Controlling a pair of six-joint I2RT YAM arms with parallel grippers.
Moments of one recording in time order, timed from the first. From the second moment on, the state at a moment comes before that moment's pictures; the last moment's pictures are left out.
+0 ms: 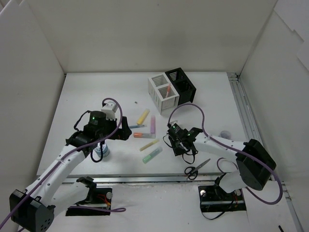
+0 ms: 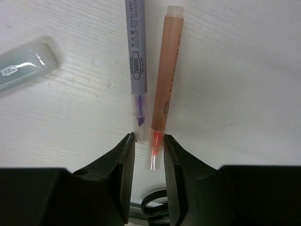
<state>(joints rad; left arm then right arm) -0.42 0.96 0.80 -0.48 0.13 -0.32 0.81 1.46 0.78 -0.57 0.17 0.44</state>
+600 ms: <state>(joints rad) -0.42 0.96 0.82 -0.48 0.12 -0.30 0.70 1.38 1.14 -0.68 0.21 0.02</state>
